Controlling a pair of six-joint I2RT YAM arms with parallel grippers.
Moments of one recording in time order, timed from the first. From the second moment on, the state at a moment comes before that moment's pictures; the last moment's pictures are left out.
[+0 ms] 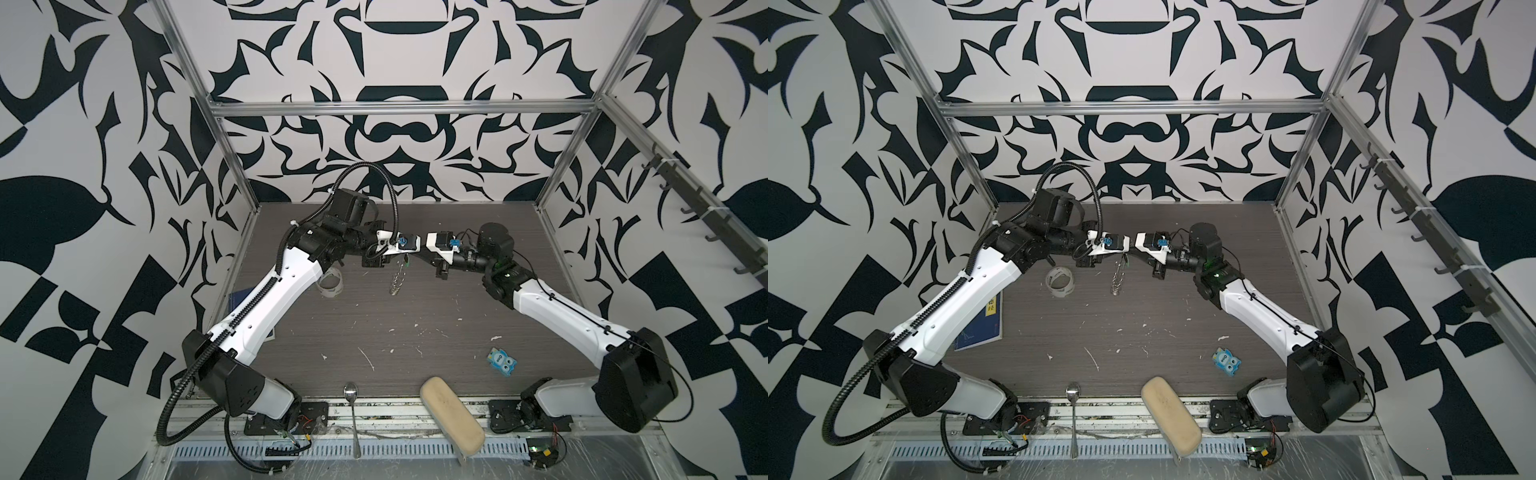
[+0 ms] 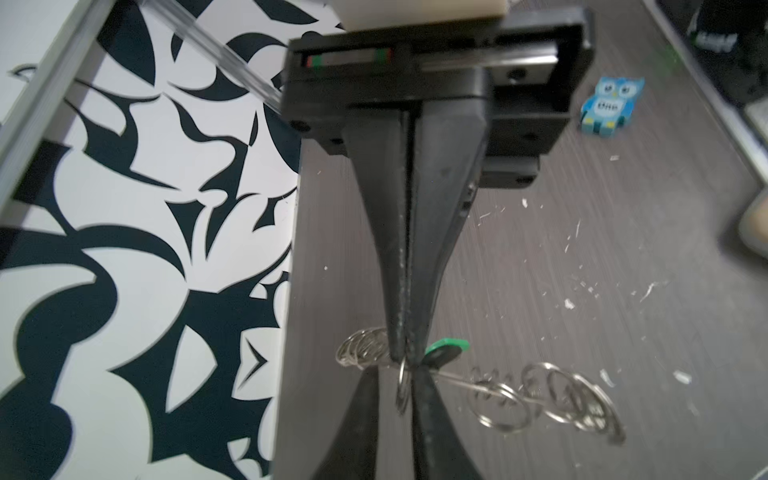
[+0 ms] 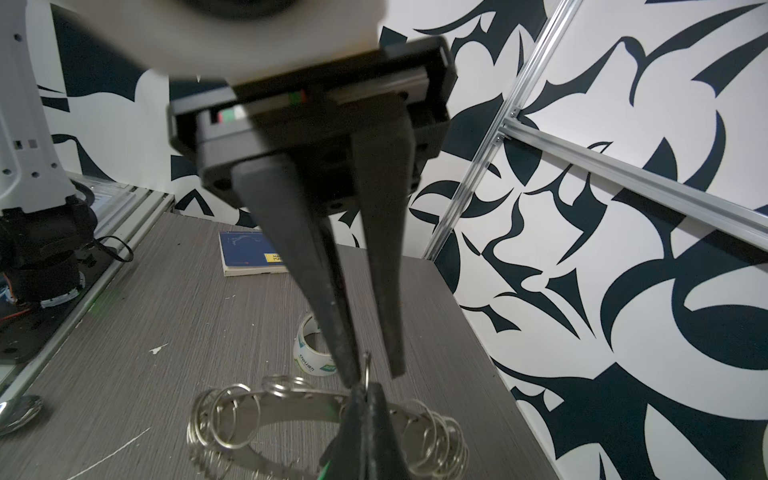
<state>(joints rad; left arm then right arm) -0.59 1.47 1.56 -0.75 0.54 1.09 0.49 1.36 0.95 0.33 -0.86 -0.41</state>
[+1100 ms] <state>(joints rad) -0.42 1.44 1.45 -0.35 1.03 0.62 0.47 1.48 0.86 1.19 -0.85 0.20</state>
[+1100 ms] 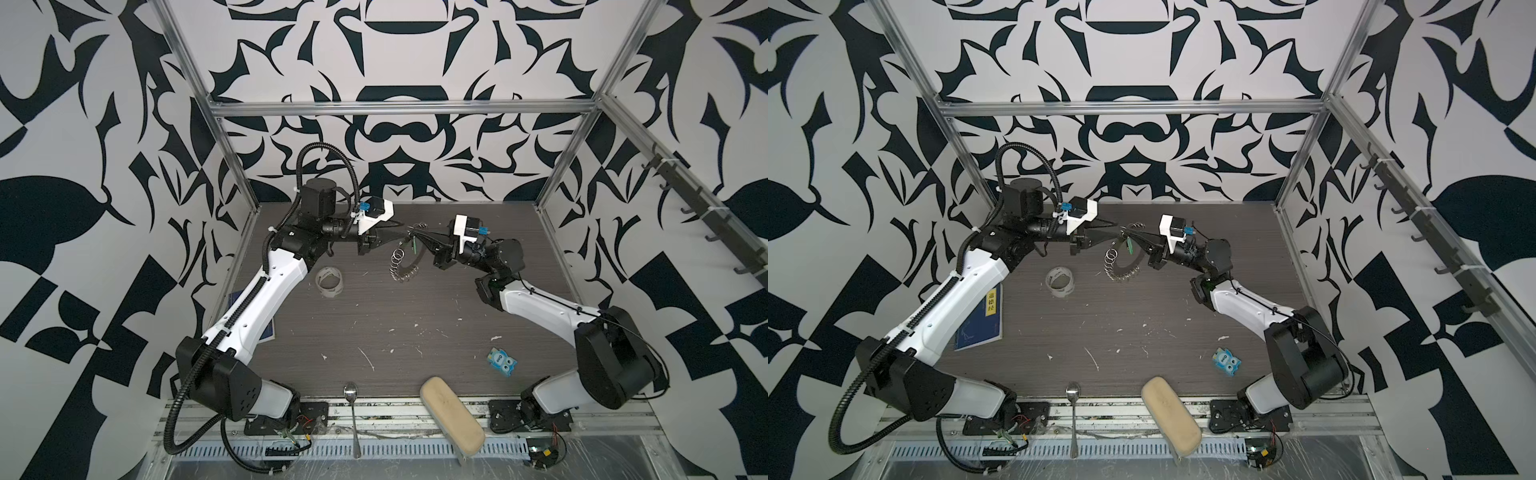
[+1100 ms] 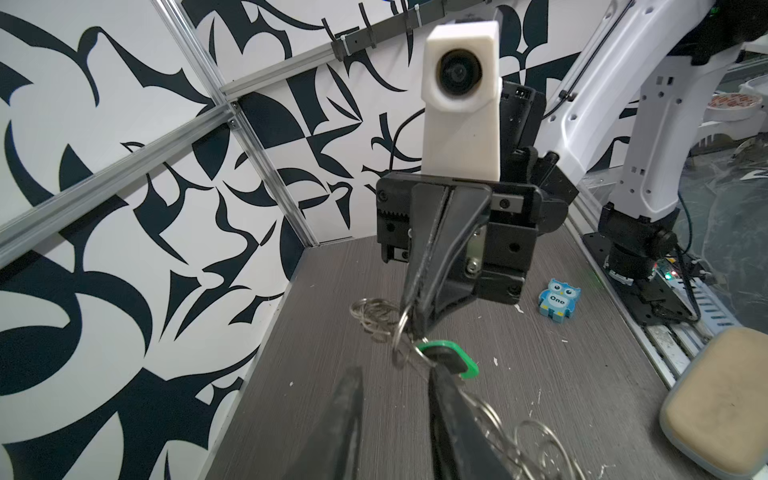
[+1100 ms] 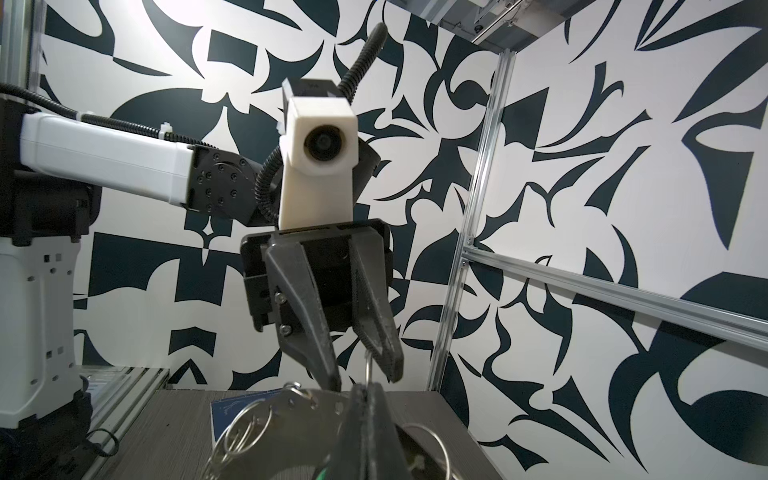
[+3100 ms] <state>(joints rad) -0.45 1.44 1.54 -0.58 0.94 0.83 0.48 1.40 0.95 0.74 -0.93 -0.04</state>
